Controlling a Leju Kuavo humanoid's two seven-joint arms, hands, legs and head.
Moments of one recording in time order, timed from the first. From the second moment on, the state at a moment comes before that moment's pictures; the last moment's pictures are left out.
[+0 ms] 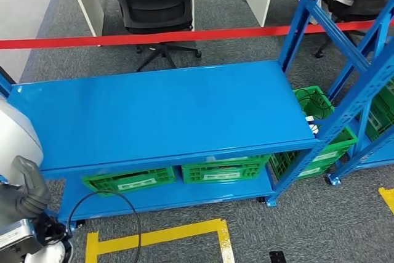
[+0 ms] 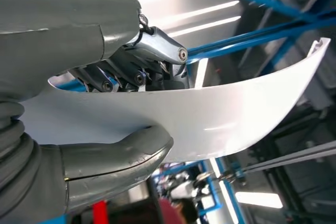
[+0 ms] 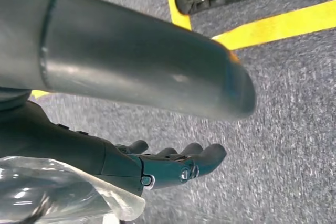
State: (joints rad) left arm 0.08 -0.19 -0.03 -1.85 -0.41 0.69 -0.59; right arm -0.05 0.18 -1.11 -0.24 1.12 -0.34 -0.12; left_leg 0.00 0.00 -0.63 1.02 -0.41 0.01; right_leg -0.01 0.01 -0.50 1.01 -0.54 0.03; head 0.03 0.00
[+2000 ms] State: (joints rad) left arm 0.06 -0.28 0.09 -1.84 -0.58 0.69 -0.62; right arm -0.06 0.20 -1.12 -0.25 1.13 -0.25 -0.15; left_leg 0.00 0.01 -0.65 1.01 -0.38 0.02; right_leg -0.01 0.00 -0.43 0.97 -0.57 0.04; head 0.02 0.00
